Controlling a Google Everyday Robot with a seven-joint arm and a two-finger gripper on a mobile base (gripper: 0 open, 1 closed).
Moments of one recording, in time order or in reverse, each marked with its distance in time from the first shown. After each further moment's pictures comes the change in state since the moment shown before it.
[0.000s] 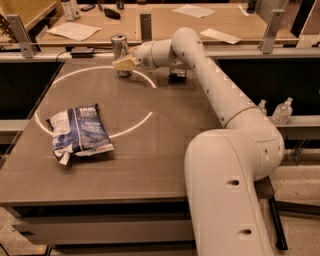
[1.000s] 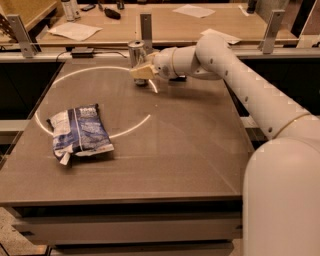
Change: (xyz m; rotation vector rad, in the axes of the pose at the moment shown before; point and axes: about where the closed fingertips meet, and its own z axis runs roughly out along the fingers) arm 0.013 0.034 -0.079 0.034 0.015 0.001
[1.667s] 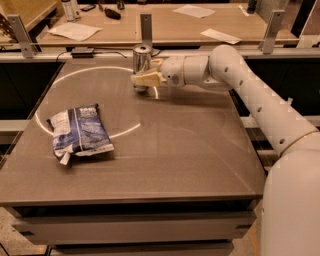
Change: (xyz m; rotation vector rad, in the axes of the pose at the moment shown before) arm 0.001 0.038 -0.035 -0.154 -0.154 -0.004
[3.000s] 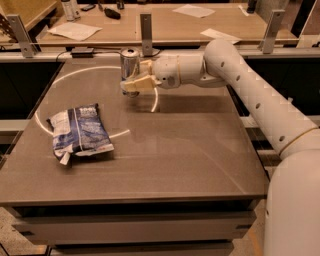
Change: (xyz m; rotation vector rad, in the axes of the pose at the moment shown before) arm -0.027 0.066 0.010 -0.207 -0.017 -0.068
